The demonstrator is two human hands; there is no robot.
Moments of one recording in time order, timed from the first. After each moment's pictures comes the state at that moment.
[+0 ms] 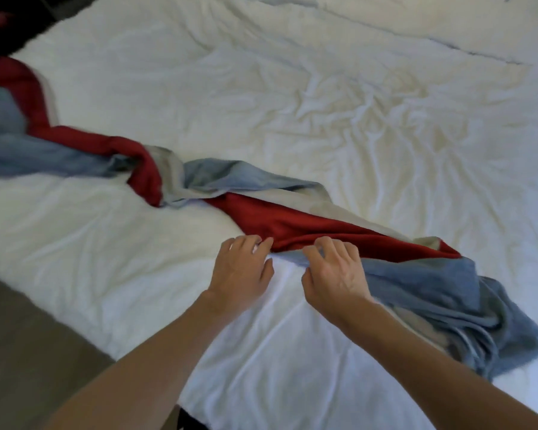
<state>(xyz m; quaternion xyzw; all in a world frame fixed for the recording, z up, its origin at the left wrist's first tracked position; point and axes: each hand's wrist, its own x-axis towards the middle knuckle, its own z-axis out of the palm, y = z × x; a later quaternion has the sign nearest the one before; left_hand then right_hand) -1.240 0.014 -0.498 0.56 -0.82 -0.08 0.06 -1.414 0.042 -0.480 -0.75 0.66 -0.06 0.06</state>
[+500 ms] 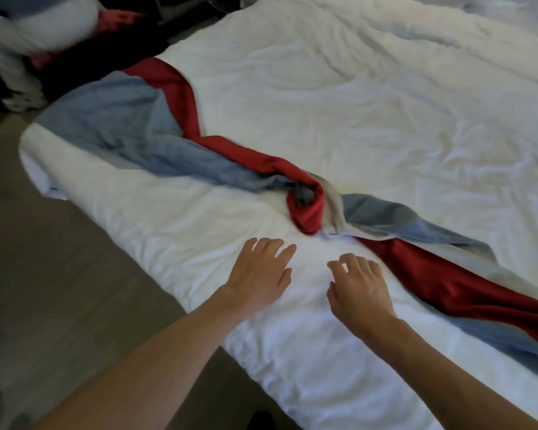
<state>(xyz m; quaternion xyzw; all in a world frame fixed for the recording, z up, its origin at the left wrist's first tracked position) -0.947 -0.039 -0.475 0.57 -0.82 -0.07 0.01 -1.142 -0.029 -0.473 -0.80 0.60 0.00 0.06</state>
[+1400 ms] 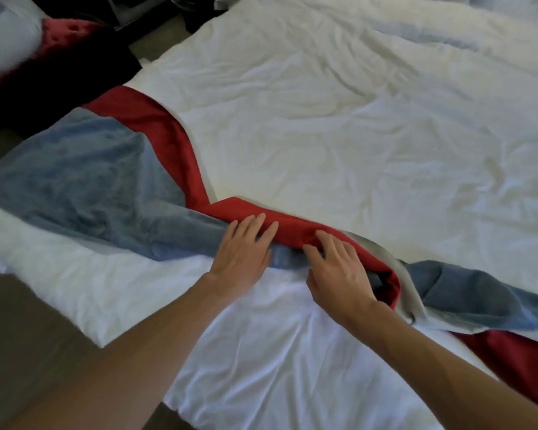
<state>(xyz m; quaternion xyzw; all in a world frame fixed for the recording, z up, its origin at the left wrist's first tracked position) -0.795 -0.267 -0.505 0.56 -0.83 -0.02 -0.01 -0.985 -0.230 -0.487 -0.80 0.59 -0.03 0.05</state>
